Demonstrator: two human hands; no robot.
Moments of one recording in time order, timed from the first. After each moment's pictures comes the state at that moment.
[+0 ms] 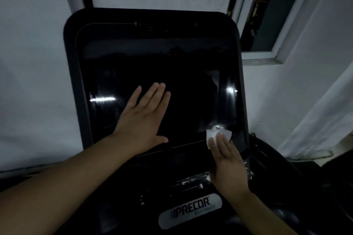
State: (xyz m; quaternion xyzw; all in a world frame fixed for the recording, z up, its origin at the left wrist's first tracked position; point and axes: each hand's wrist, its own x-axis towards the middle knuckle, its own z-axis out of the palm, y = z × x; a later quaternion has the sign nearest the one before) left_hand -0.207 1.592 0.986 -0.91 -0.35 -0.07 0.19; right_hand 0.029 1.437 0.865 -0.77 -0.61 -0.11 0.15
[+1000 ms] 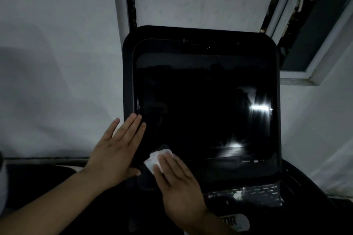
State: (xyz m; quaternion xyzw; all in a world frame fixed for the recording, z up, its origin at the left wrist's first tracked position) left_hand -0.361 1.582 0.945 -0.89 -0.42 -0.06 0.17; right_hand -0.150 1.490 0.860 -0.51 -0.82 -0.18 0.20
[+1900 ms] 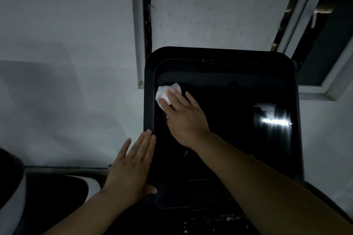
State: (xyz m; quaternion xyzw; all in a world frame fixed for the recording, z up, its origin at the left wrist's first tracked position) left_hand -0.372 1.584 0.936 -0.88 -0.47 -0.06 0.11; right_hand -0.165 1.638 1.025 -0.56 -0.79 -0.24 0.12
